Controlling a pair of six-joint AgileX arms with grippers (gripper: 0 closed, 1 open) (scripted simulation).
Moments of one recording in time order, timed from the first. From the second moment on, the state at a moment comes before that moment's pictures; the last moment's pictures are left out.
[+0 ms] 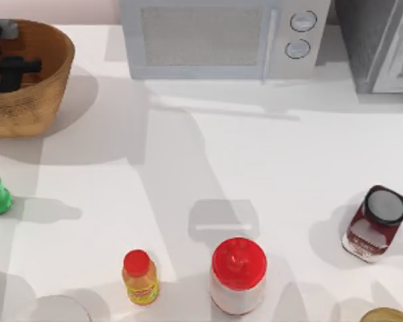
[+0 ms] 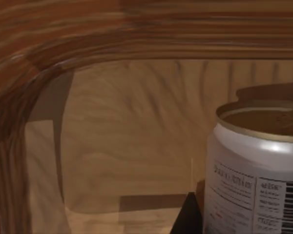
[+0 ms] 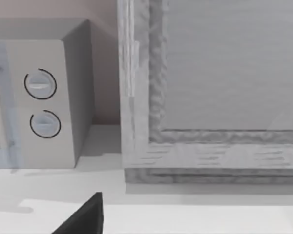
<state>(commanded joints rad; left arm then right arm) 0.09 2.51 2.19 -1.14 0.07 0.12 0.00 0.00 0.00 0.00 0.00 0.00</state>
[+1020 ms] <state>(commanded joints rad) 0.12 1.50 1.39 -0.65 -0.02 0.02 0.00 0.00 0.00 0.00 0.00 0.00</state>
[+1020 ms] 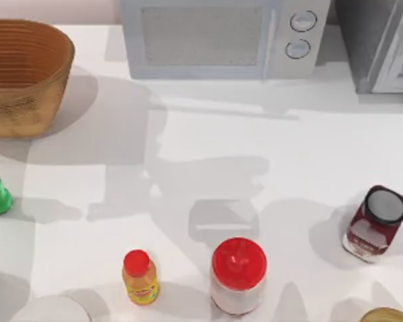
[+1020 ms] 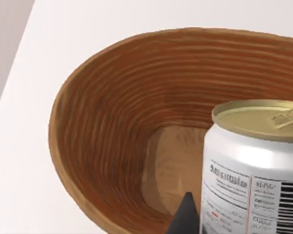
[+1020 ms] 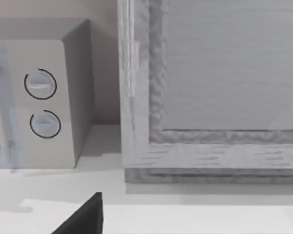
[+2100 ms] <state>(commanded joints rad) 0.00 0.00 0.01 0.00 0.00 0.00 0.00 0.00 0.00 0.00 0.00 0.00</state>
